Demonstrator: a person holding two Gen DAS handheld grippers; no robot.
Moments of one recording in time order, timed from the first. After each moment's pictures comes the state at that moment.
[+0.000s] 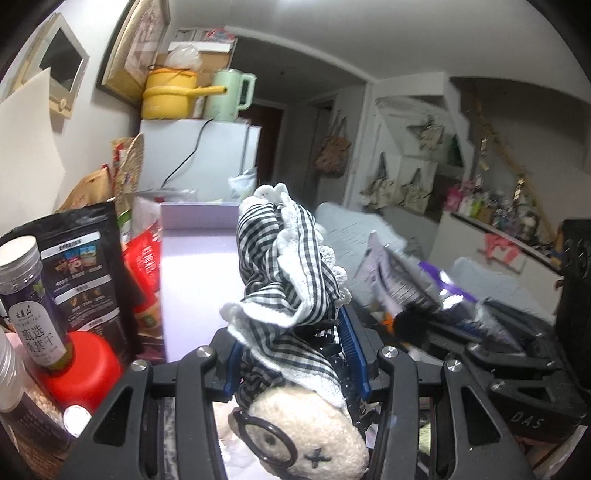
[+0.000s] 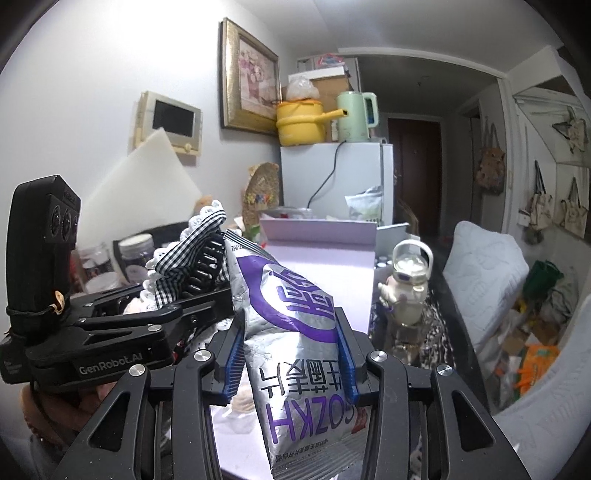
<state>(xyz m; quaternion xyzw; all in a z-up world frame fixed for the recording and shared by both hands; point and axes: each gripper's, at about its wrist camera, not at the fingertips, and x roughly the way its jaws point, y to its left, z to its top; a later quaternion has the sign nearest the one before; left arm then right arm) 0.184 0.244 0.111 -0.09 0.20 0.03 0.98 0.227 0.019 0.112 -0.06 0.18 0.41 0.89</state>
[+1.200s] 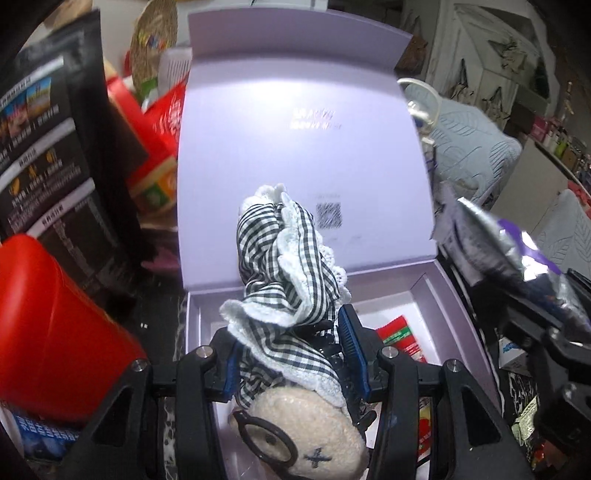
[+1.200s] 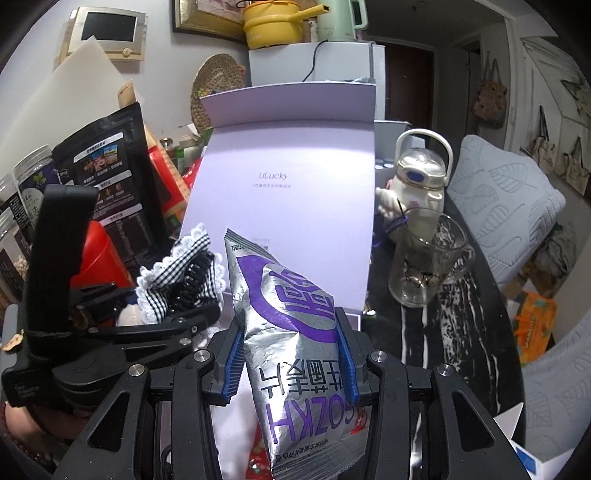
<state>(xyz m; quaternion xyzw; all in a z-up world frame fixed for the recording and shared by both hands) 0.283 0.297 -0.016 -0.10 0.42 0.13 0.89 0.321 0.083 0.007 -0.11 0.33 0.36 0.87</state>
